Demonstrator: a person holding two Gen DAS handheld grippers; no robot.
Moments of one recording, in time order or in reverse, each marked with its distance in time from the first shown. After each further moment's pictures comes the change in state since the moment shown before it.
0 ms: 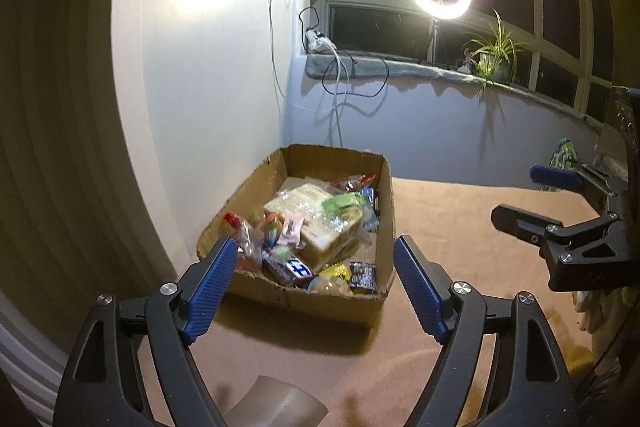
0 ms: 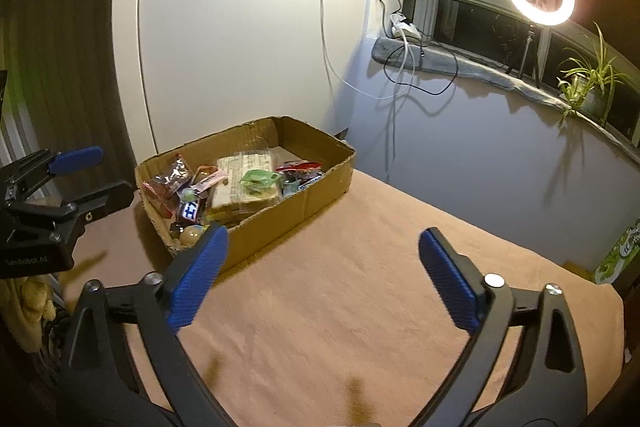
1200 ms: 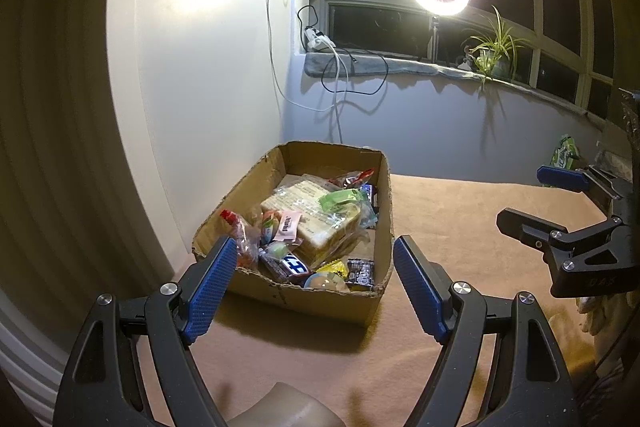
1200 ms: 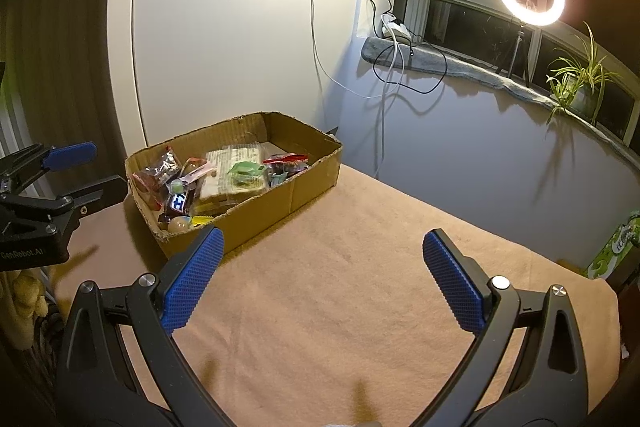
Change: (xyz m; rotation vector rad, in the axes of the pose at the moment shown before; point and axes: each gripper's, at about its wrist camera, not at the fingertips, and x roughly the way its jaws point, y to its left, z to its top) left arm 0.000 -0.004 -0.004 0.001 -0.002 0.010; right arm -0.002 0.000 -0.010 -0.004 -0.001 -0.032
